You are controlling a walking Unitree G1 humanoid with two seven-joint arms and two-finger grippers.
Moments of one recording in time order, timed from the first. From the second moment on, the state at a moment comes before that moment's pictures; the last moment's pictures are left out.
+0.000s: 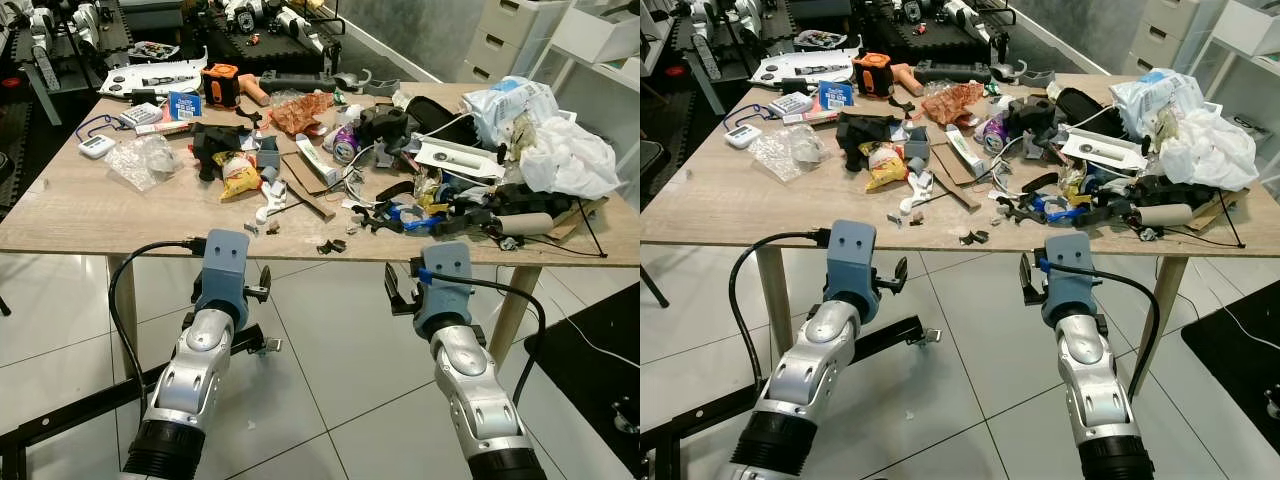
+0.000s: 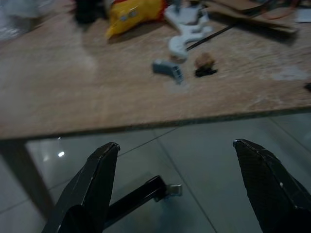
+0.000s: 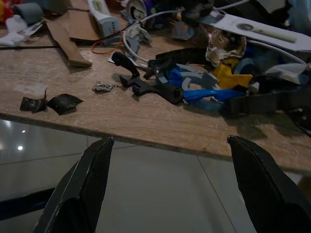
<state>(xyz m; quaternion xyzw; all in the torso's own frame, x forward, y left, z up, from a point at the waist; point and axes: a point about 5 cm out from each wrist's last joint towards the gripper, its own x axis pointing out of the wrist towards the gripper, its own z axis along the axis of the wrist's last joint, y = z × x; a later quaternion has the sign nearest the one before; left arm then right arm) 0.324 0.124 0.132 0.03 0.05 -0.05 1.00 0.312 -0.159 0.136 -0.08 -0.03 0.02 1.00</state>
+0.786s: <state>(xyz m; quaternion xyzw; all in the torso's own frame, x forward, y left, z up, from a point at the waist) 0.326 0.119 0.135 0.00 0.06 -0.05 1.00 0.312 -0.166 0.140 -0.09 -0.03 0.01 1.00</state>
